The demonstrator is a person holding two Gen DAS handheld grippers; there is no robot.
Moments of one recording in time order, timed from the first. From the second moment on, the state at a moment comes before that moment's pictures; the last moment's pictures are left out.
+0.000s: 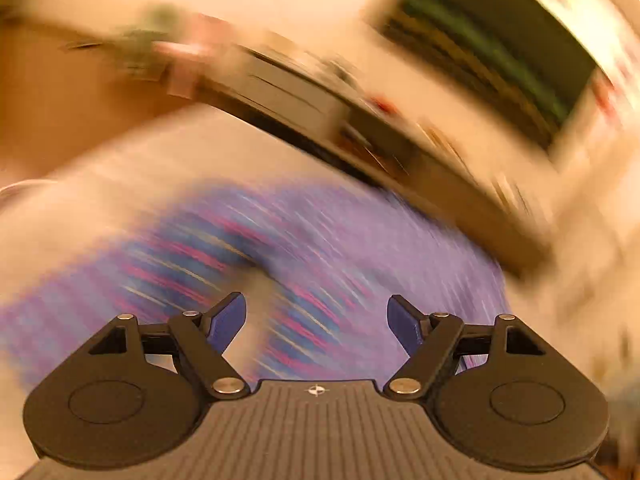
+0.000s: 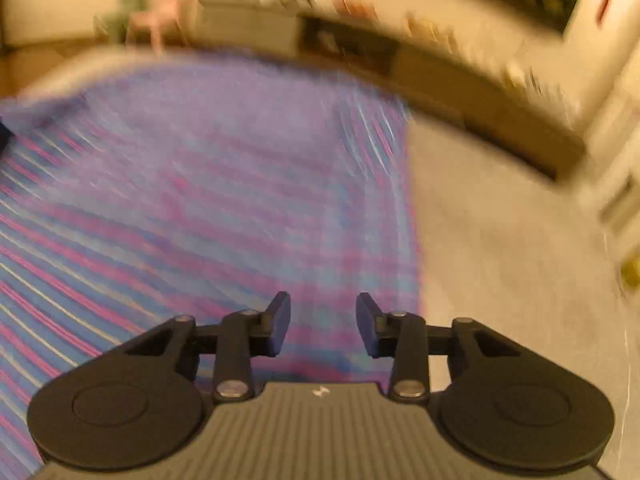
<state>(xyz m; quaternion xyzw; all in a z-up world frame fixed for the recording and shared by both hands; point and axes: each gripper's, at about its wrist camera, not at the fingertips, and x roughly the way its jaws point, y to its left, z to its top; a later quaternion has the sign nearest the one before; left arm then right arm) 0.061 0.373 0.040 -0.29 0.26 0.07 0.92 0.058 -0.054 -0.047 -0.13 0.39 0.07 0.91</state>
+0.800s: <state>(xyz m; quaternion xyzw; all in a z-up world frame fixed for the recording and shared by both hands) 0.012 0.504 0.026 -0.42 0.17 0.09 0.89 0.079 0.268 -0.006 -0.16 0.31 0.34 0.87</state>
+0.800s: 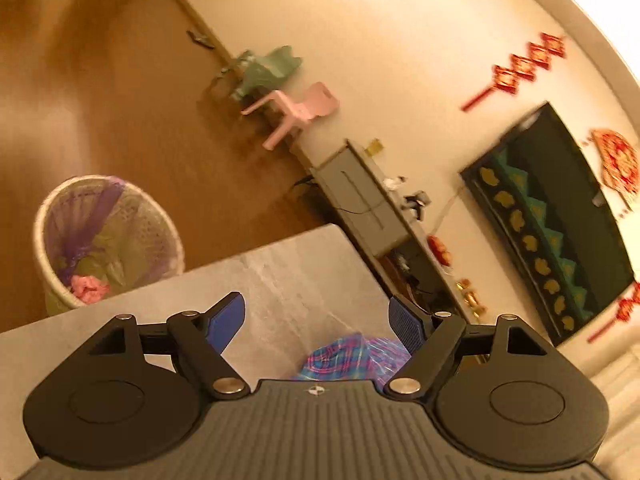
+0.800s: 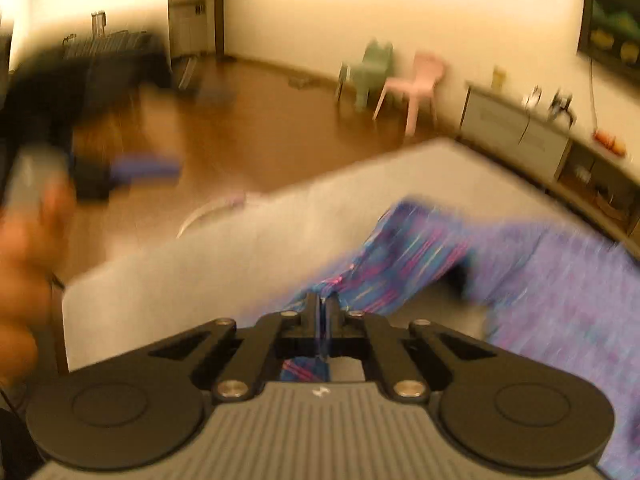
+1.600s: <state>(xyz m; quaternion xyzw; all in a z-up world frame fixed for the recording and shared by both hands) -0.042 0.253 -0.047 -0.08 0.35 0.00 0.93 0.280 -0.068 0.059 0.14 0.34 0.19 0.91</state>
